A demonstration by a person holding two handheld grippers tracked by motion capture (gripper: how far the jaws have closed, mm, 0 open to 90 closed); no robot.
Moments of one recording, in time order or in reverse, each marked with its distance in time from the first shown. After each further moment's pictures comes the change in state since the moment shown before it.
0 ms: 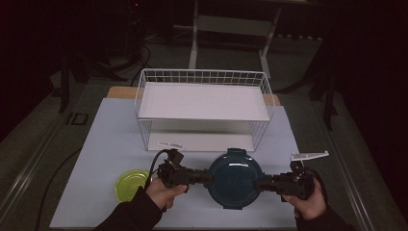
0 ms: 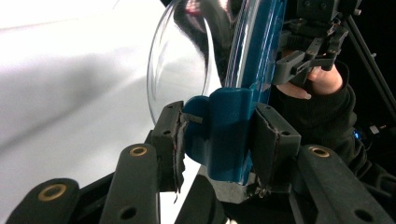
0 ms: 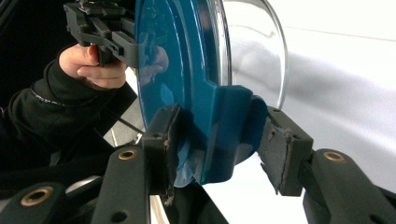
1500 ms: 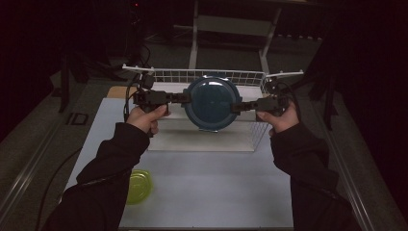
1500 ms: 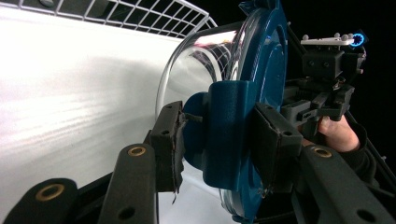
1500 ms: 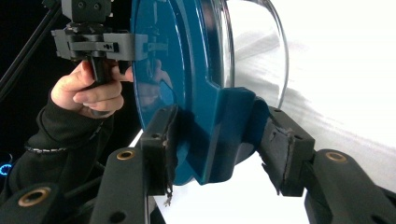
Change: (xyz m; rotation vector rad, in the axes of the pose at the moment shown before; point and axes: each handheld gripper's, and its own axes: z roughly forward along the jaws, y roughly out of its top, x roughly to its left) left arm 0.026 0.149 -0.092 -0.262 0.106 -0.070; right arm 0.005 0.199 0.034 -0.023 -0.002 0.037
